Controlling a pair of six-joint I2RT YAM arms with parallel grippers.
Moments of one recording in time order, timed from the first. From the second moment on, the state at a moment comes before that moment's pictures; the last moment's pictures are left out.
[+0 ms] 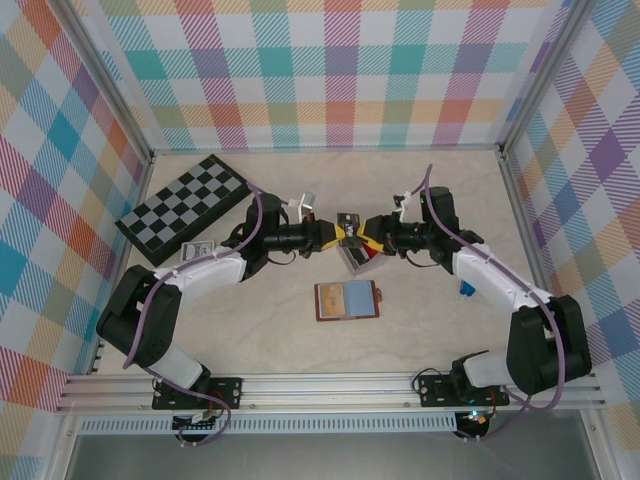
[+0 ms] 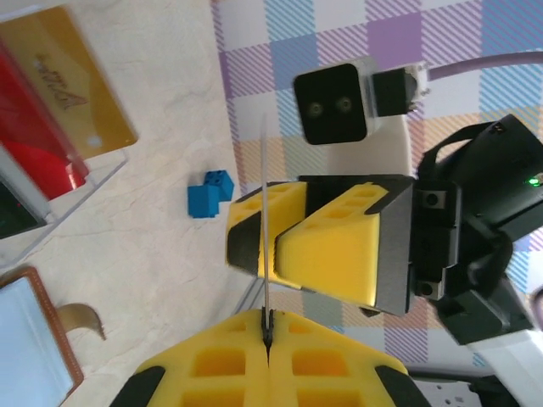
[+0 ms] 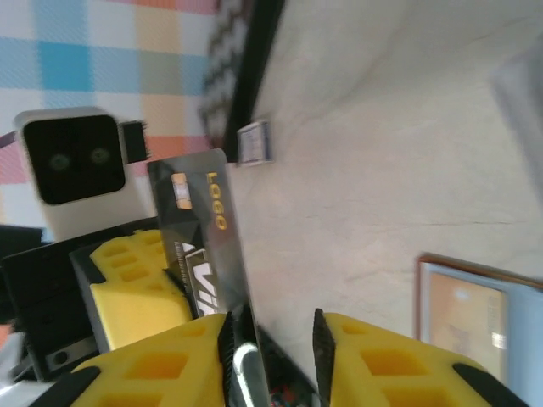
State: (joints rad) left arm -0.56 1.56 0.89 0.34 0.78 -1.12; right arm 0.31 1.34 0.88 -0.21 -0.78 0.89
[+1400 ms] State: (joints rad) left arm -0.71 1.65 0.62 0.32 0.57 -1.06; right arm 0.45 1.58 0.80 -0.58 -0.41 0.53
